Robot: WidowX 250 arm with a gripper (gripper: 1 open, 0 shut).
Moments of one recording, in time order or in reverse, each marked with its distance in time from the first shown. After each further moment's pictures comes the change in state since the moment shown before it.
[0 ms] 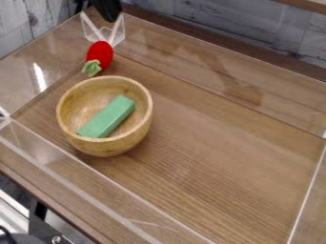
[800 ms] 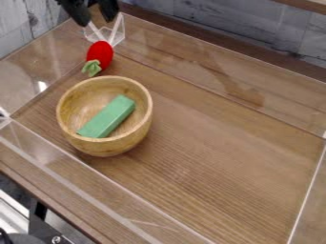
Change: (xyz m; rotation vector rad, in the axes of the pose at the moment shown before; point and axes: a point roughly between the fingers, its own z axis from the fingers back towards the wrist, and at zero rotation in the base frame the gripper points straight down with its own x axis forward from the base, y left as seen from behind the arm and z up) arm -0.026 0.018 0.025 -0.018 0.003 -0.002
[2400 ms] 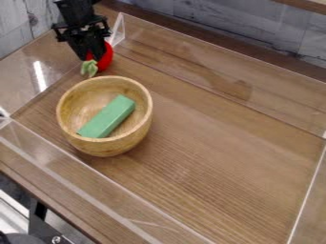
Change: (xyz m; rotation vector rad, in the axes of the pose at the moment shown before) arm 0.002 0.051 -0.063 0.083 0.070 0.039
